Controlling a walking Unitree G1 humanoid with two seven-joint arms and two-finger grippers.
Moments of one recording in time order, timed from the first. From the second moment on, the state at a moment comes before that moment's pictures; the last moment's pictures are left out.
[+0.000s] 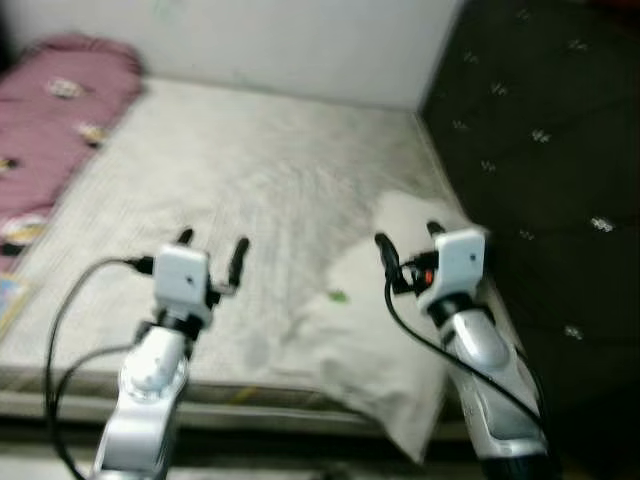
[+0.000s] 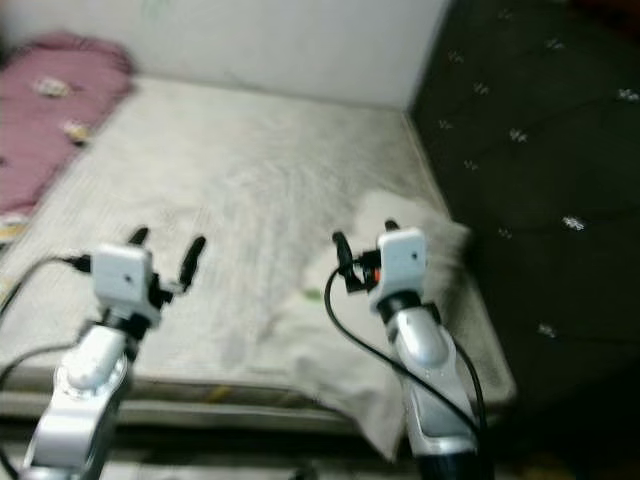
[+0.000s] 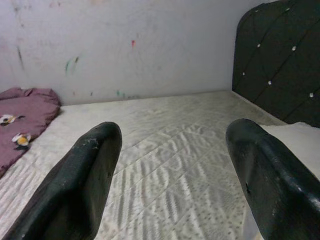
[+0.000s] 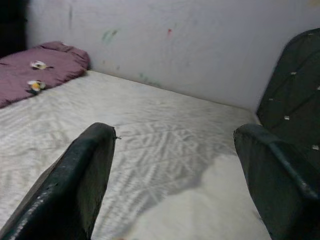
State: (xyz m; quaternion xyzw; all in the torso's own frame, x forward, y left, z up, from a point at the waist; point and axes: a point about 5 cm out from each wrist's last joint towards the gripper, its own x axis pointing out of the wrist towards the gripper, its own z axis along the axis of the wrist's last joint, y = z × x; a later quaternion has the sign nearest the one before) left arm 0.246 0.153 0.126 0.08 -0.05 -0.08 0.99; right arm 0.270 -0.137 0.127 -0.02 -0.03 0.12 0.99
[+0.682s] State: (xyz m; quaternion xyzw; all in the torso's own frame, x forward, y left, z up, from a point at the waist) left arm 0.247 0.140 0.125 0.06 -0.05 -0.09 0.99; right arm 0.268 -0.146 0.125 -0.03 -0.02 0.11 0.99
